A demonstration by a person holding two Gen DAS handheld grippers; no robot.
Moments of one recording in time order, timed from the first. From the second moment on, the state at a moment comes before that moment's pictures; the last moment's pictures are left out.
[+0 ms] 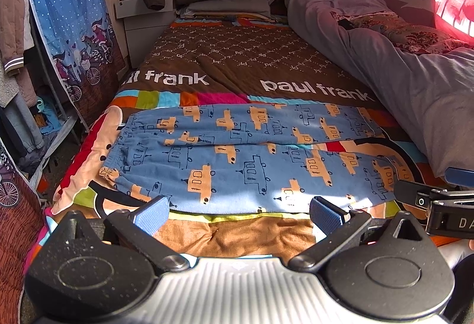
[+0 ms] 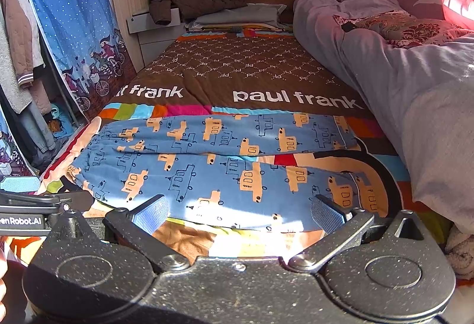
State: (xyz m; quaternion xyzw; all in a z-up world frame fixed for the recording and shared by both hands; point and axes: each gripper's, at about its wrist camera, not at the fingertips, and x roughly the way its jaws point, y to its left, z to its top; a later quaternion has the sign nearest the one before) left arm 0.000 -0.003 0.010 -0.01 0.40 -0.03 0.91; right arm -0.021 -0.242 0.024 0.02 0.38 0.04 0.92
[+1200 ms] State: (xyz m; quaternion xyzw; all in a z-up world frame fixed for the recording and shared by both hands) left arm 0.010 -0.006 0.006 -0.01 0.41 -0.03 0.91; right arm -0.013 -0.242 0.019 0.02 0.39 0.04 0.92
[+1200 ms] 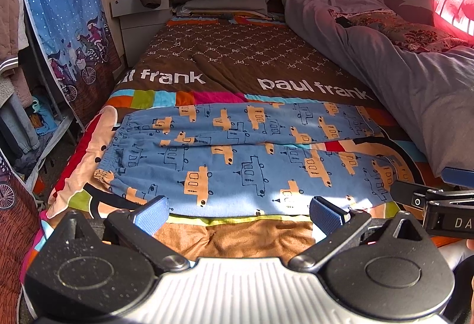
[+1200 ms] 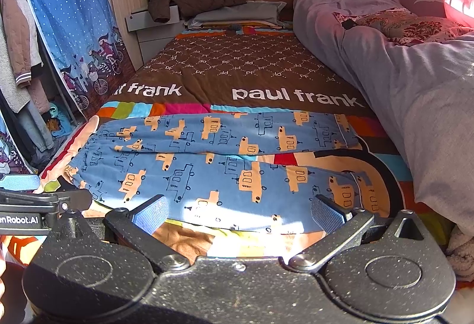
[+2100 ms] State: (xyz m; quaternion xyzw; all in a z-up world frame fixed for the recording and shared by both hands) left arm 0.134 0.098 -0.033 -0.04 0.44 -0.08 0.89; right arm 0.113 -0.226 0.001 -0.07 0.36 0.14 0.92
